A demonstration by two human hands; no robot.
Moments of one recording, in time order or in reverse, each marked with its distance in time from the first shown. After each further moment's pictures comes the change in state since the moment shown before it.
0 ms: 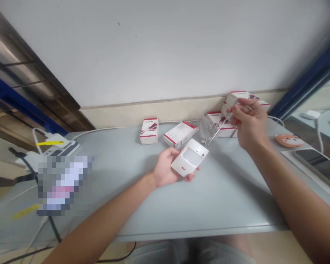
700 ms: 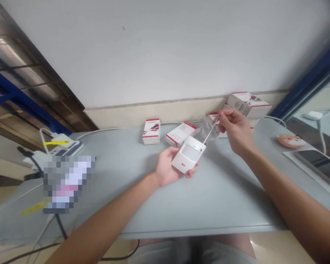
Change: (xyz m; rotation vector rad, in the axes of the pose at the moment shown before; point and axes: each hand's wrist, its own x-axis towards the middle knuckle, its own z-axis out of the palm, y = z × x) left_hand -0.003 0.001 0.006 -0.025 0.040 0.101; right_hand -0.027 0.007 0.019 -0.170 -0.179 0.072
